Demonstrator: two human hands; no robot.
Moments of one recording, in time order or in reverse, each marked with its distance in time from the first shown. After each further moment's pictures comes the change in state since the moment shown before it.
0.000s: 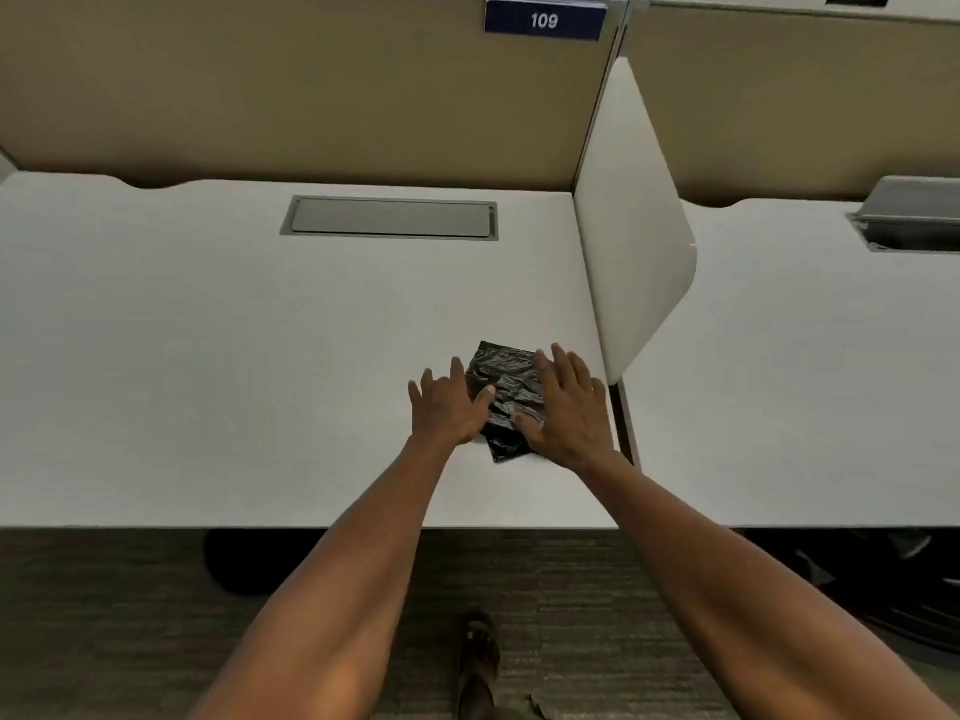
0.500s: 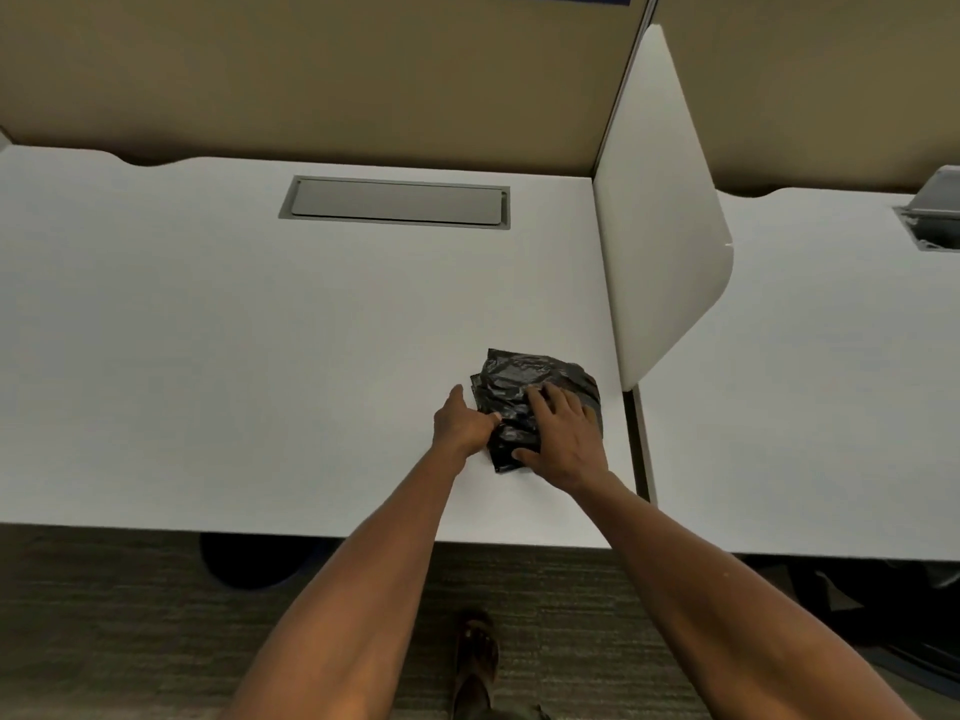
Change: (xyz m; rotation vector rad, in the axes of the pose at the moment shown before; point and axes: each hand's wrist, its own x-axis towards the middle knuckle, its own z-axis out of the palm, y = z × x) left_hand 0.024 0.005 0.038 -0.704 -0.115 -0.336; right_hand 0.020 0.019 0.057 -0.026 -0.204 -0.032
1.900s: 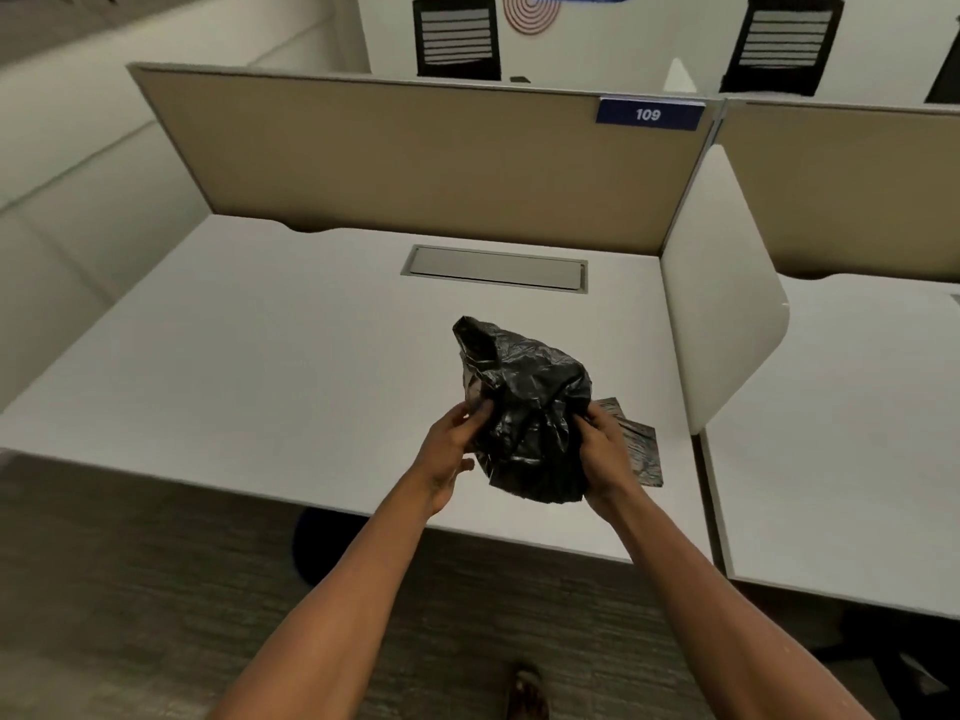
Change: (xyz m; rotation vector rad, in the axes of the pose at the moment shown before) left_hand -0.153 -0.042 -0.165 -0.548 -0.124 0.255; right_hand -0.079 -0.137 -0.084 1.620 0.089 0.131
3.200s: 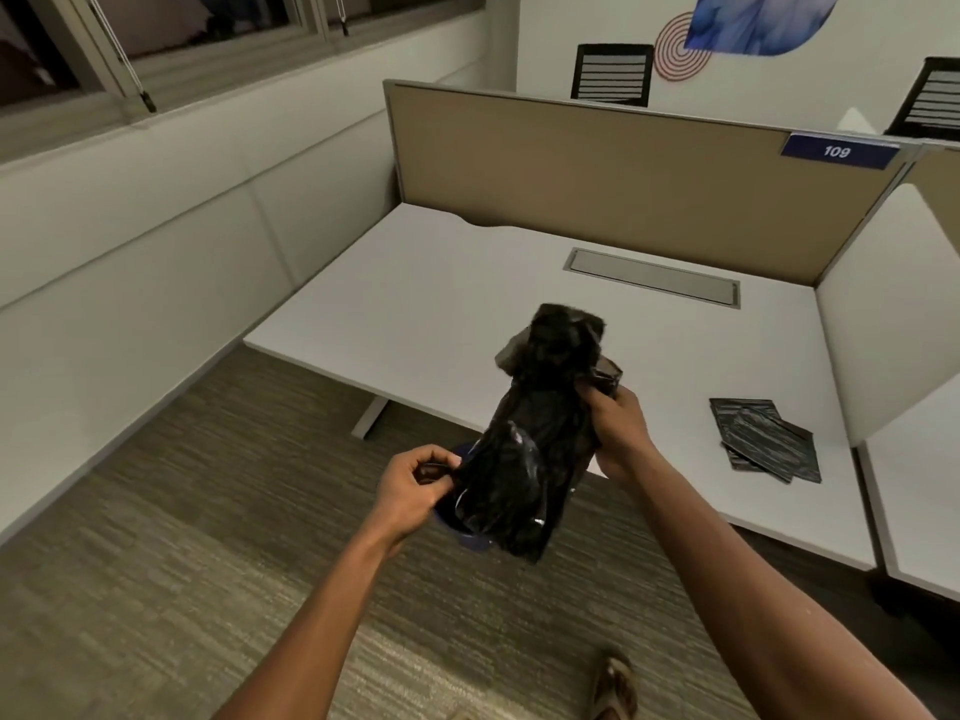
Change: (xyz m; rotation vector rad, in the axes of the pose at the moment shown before) left_hand -0.248 -0.091 -0.283 0.178 0.329 0.285; right_hand -0.155 0.047 0.238 -0.088 -0.201 -0.030
